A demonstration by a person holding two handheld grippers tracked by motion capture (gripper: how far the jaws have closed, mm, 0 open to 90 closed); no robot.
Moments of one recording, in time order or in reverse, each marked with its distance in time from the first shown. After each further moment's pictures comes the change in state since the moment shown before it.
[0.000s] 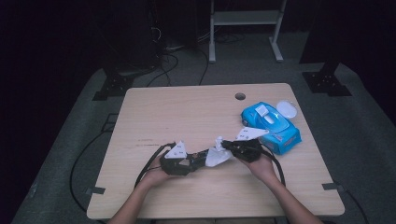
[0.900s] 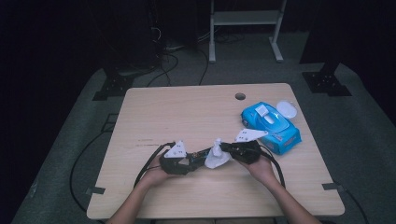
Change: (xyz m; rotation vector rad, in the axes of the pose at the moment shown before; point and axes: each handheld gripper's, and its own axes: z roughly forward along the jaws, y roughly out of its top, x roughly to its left) left arm 0.003 -0.001 0.000 -0.003 0.000 0.002; right arm 0.010 0.002 0.005 -0.002 0.044 -0.002
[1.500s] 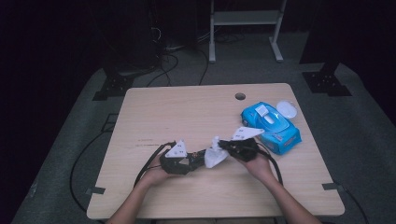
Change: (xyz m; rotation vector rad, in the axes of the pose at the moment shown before) left arm 0.001 0.002 0.001 0.014 0.003 0.006; right arm -0.005 0.005 0.005 0.013 -0.034 -0.032
